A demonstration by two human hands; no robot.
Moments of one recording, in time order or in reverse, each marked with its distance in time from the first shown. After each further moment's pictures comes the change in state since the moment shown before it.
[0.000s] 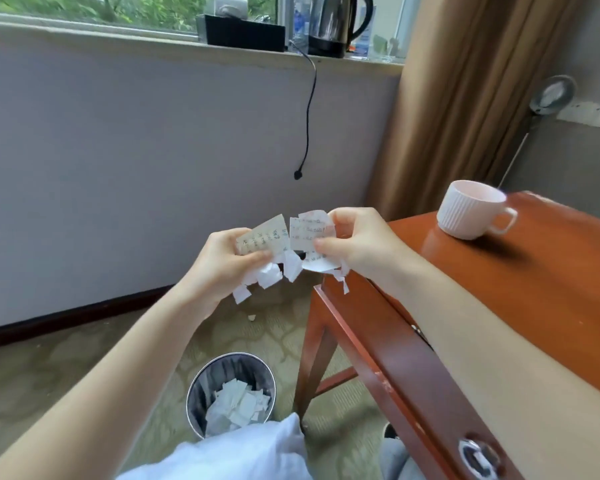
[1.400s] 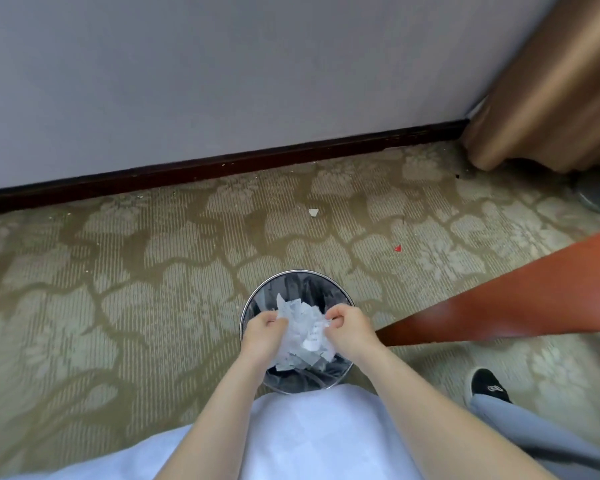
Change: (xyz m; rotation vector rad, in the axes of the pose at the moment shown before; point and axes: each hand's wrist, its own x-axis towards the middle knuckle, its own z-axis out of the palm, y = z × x) left_hand 0.032 -0.403 0.026 -0.069 0.110 -0.985; right_hand 0.072 0.301 0.330 -0.132 -0.419 0.754
